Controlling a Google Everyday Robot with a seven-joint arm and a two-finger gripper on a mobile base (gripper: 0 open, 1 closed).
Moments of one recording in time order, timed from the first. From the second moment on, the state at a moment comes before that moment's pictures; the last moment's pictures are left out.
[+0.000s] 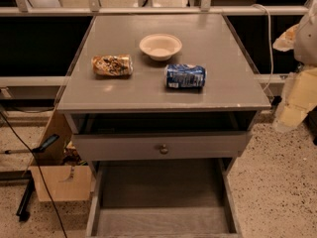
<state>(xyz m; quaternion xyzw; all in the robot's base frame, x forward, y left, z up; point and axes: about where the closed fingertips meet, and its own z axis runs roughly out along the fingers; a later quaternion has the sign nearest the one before) 0.438 -0.215 0.981 -0.60 0.78 -0.04 0.17</state>
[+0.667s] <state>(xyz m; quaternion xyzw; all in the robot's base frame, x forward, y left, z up) 0.458 -0.204 0.988 -0.61 0.77 -0.03 0.20</state>
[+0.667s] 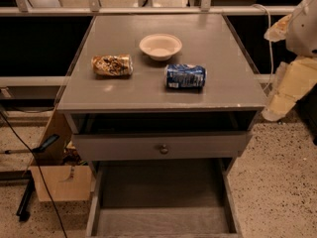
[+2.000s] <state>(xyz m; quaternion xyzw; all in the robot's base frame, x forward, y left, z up) 0.532 -0.163 0.950 -0.63 0.72 0.08 0.28</state>
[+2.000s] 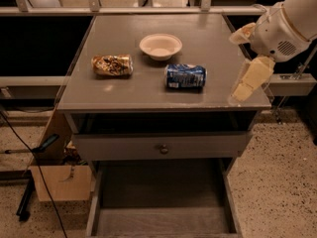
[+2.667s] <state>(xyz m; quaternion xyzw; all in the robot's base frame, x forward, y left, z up) 0.573 -0.139 0.938 -0.64 0.72 0.06 0.26</state>
